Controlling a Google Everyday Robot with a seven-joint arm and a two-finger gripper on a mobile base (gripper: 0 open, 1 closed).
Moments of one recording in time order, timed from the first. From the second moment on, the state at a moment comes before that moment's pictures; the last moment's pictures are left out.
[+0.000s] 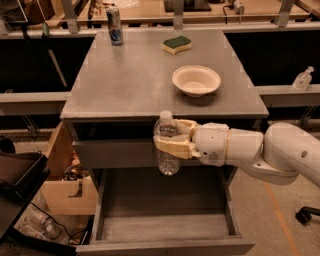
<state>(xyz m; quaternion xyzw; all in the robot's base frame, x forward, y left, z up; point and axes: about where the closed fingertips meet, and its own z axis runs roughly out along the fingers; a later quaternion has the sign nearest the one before) 0.489 -0.014 0.840 -0.41 0.63 0.39 0.53</state>
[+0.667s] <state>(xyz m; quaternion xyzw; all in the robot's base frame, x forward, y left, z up) 0.498 -0.016 0.869 -0.41 0.61 0.39 0.55</state>
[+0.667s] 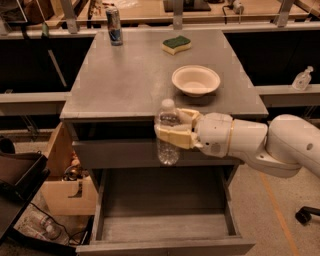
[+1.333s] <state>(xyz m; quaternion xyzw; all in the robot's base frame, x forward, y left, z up) 0.561 -0.048 0.967 -0.35 0.59 0.38 0.62</state>
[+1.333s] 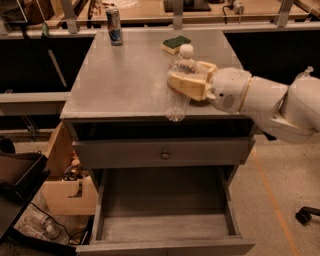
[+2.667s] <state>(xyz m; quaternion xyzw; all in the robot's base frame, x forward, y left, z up) 0.736 -0.001 1.024 -0.35 0.58 0.41 0.61</state>
